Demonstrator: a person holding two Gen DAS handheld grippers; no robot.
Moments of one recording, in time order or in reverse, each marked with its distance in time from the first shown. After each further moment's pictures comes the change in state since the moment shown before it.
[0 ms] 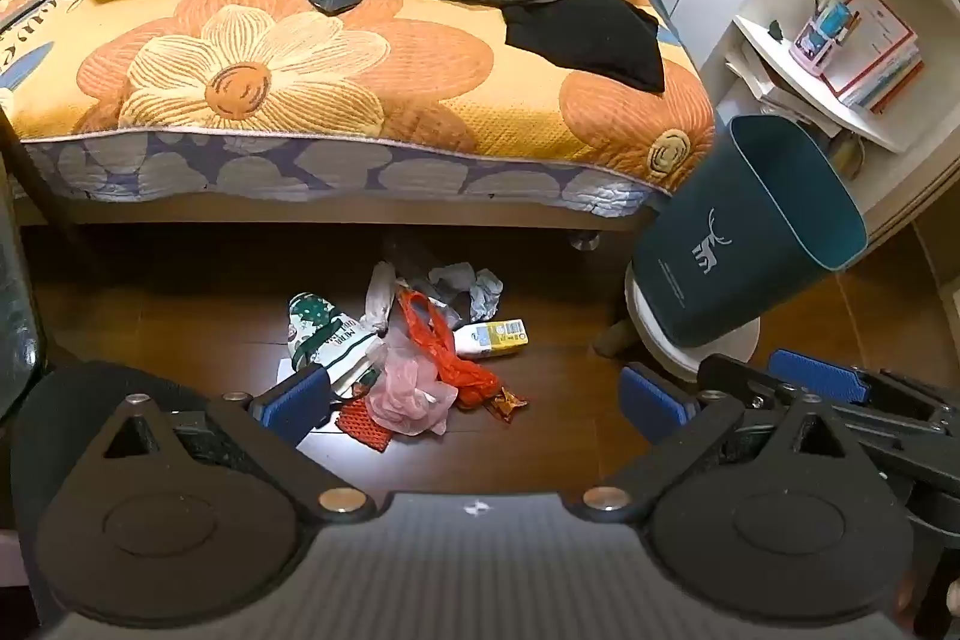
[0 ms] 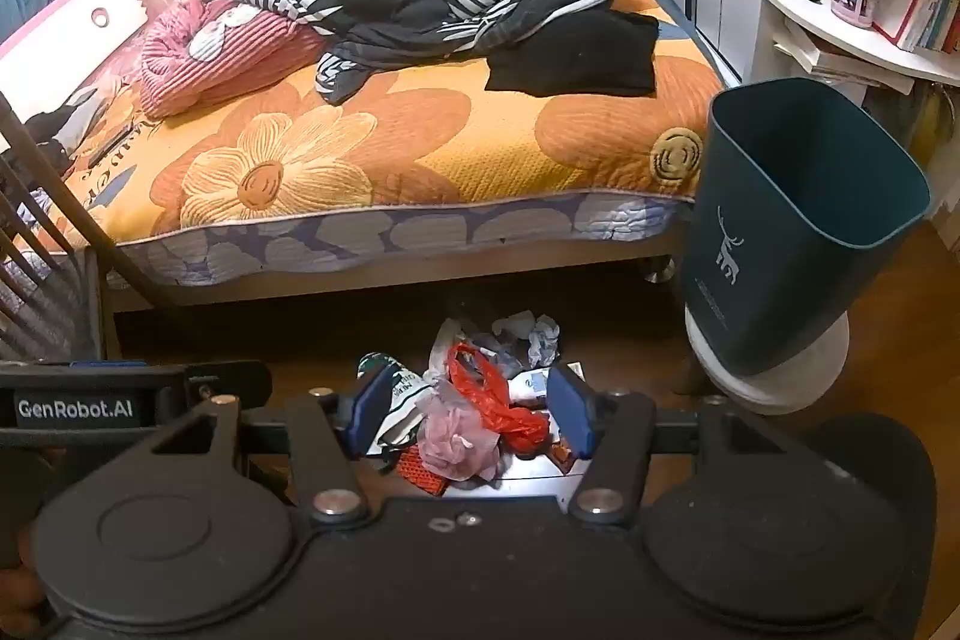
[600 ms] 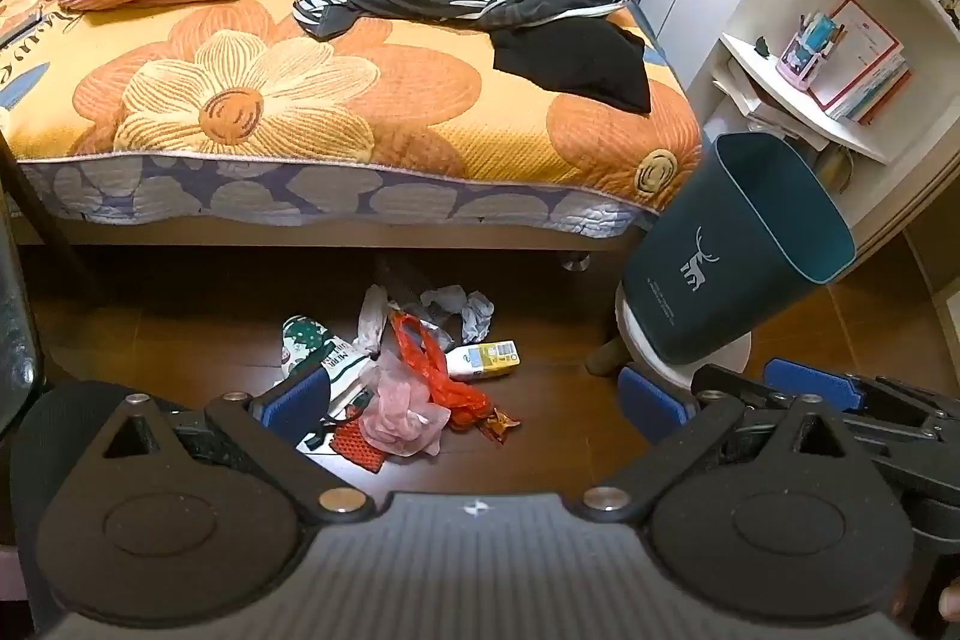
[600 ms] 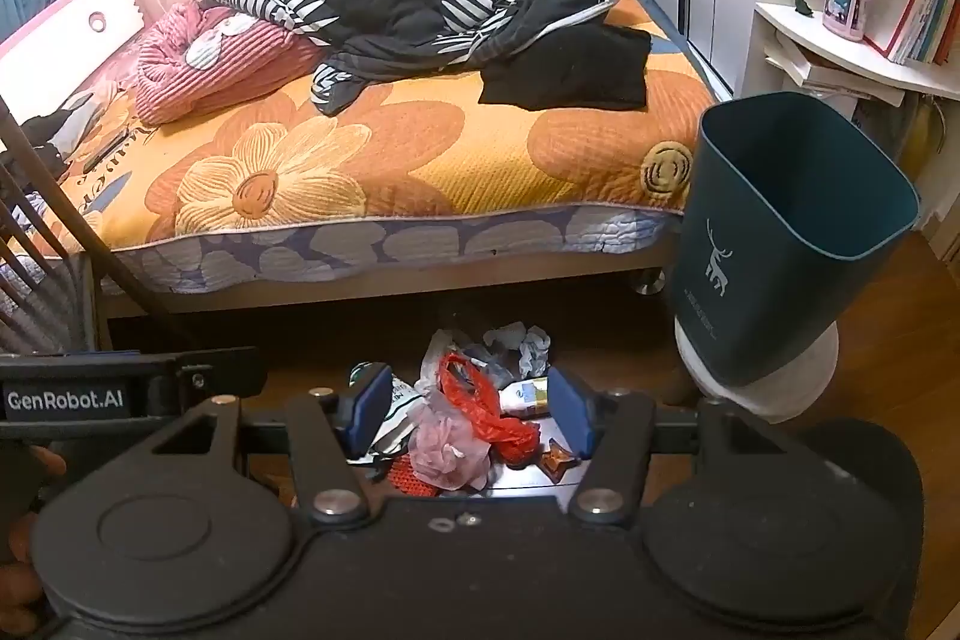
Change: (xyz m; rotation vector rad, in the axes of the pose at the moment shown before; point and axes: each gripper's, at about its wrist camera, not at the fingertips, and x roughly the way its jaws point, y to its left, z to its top) left arm -0.007 -0.002 -0.001 0.014 -0.060 -0.019; right arm -0.006 0.000 0.001 -0.007 -0.011 -0.008
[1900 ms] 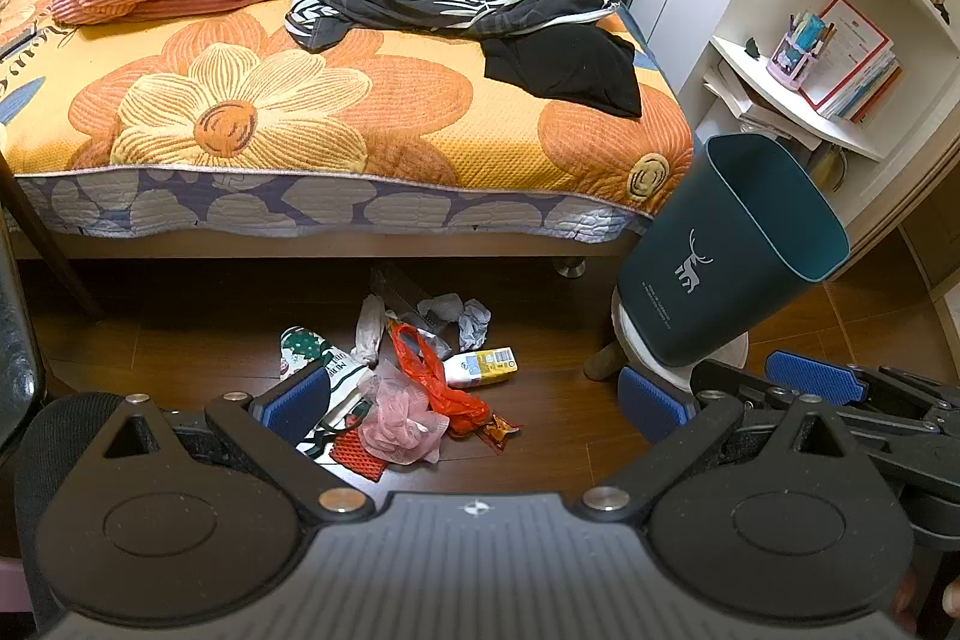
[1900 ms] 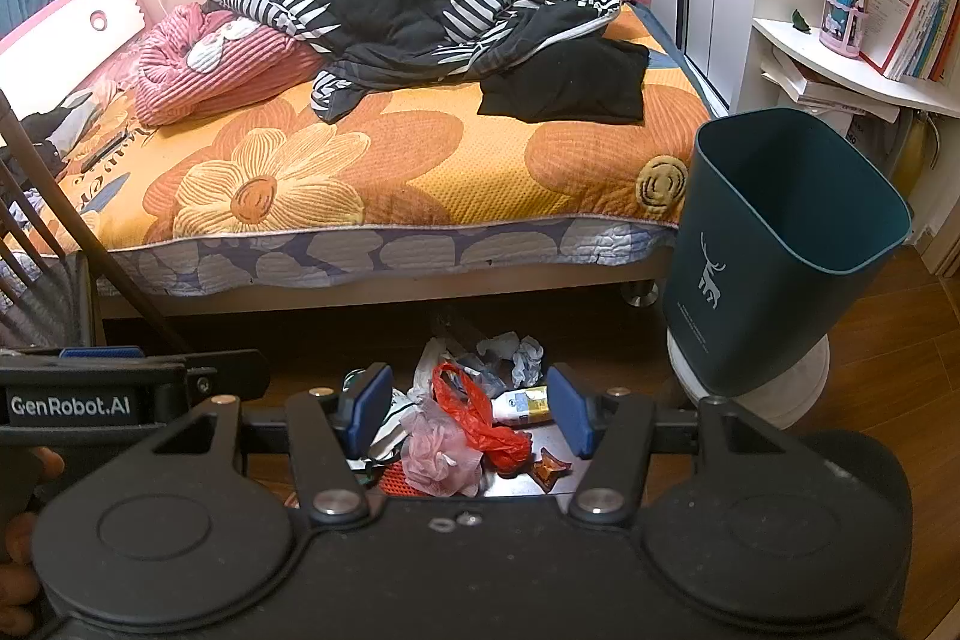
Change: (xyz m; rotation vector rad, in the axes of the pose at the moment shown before) left arm -0.005 -0.005 0.001 0.011 -0.017 -0.002; right arm -0.003 0.004 -0.001 -0.017 -0.017 -0.014
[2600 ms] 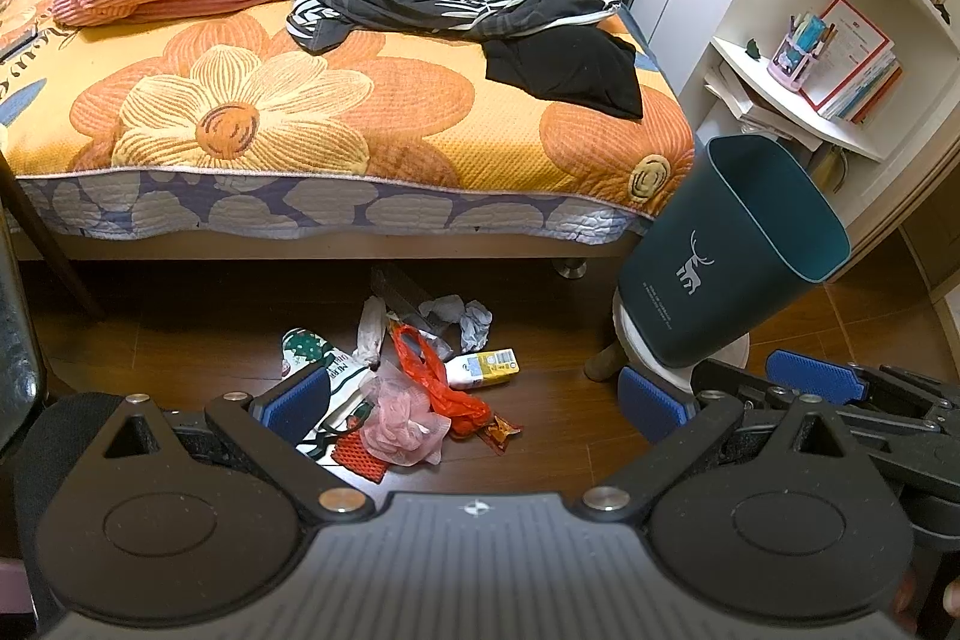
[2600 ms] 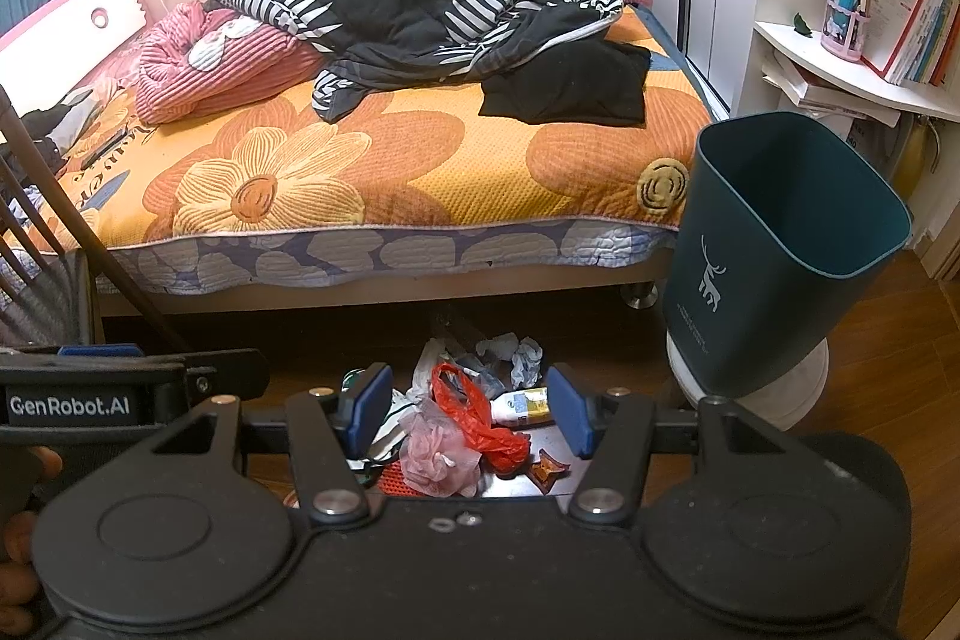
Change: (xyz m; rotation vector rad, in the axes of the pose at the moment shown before) left arm 0.000 0.000 0.000 0.004 -0.003 0.000; right arm 0.000 0.001 0.000 -0.006 -0.004 -0.002
